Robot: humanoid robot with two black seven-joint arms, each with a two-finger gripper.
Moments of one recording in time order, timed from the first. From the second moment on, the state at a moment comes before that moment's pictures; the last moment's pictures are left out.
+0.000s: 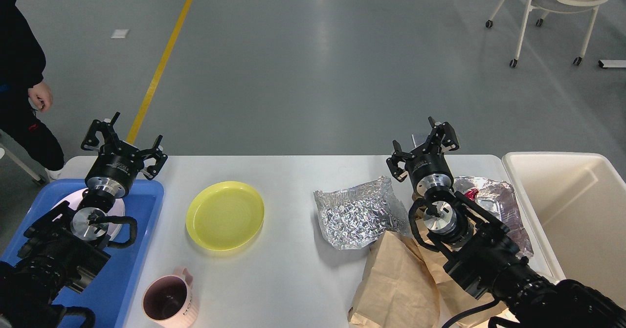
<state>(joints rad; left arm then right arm) -0.76 0.19 -0.84 -0.10 -0.23 -0.66 -0.22 0.64 0.04 0.94 0.54 -0.08 0.07 0.40</state>
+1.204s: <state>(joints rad) -0.89 0.41 -0.44 -0.09 -0.16 -0.55 -0.28 0.64 0.04 0.94 0.54 -0.08 0.07 0.40</state>
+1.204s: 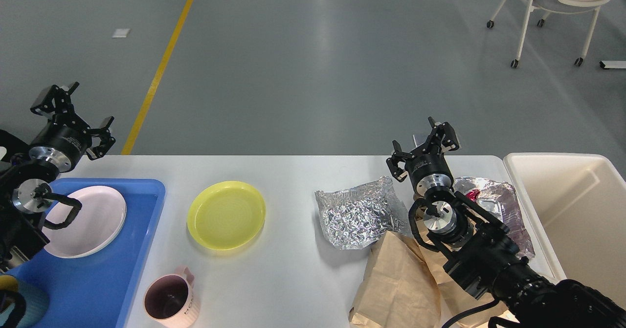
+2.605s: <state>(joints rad) -1.94 0.17 1.26 -1.06 -0.15 -0.70 -0.28 0.63 0.04 0.94 0.54 -0.08 0.07 0.40</state>
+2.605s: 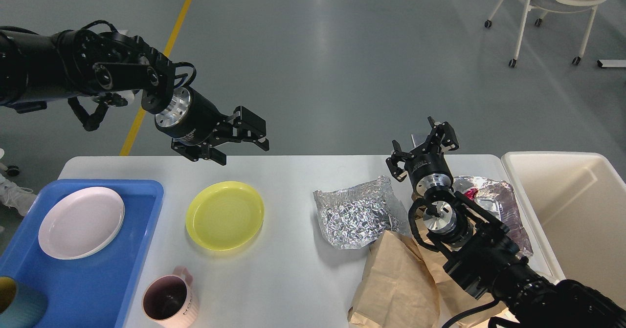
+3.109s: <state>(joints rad) -2.09 0.16 1.38 -1.10 -0.15 -0.79 -0.28 0.63 0.04 0.94 0.54 -0.08 0.07 0.40</state>
